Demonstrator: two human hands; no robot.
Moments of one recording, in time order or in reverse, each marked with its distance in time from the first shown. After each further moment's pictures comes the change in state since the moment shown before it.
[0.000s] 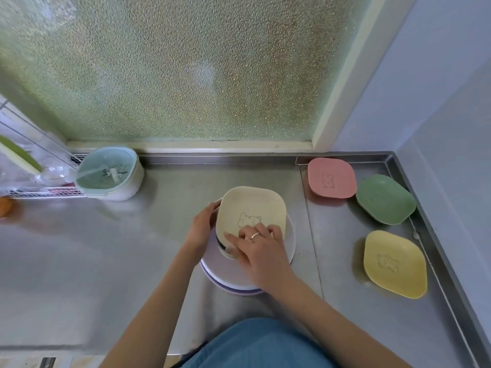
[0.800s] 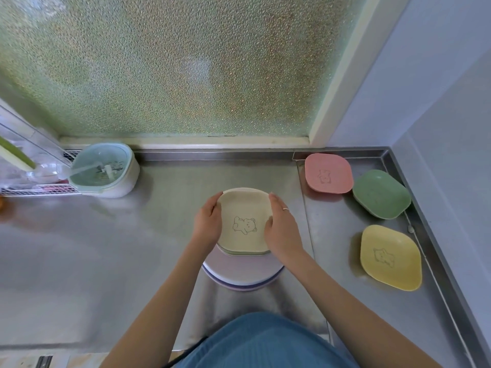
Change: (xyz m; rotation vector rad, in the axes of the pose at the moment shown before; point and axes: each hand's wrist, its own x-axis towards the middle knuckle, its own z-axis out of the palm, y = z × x) left_hand 0.003 0.000 0.017 0.292 0.127 0.149; right_hand 0.024 0.039 0.000 0.387 -0.181 0.634
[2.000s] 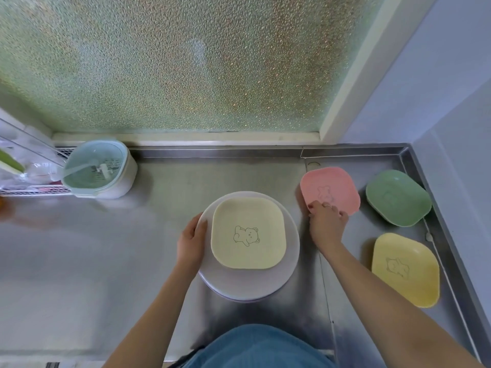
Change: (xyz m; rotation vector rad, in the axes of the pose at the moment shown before) left_hand 0.008 -0.046 -0.017 -0.001 0.121 -0.172; right_hand 0.075 0.115 -0.003 -0.521 0.039 0.196
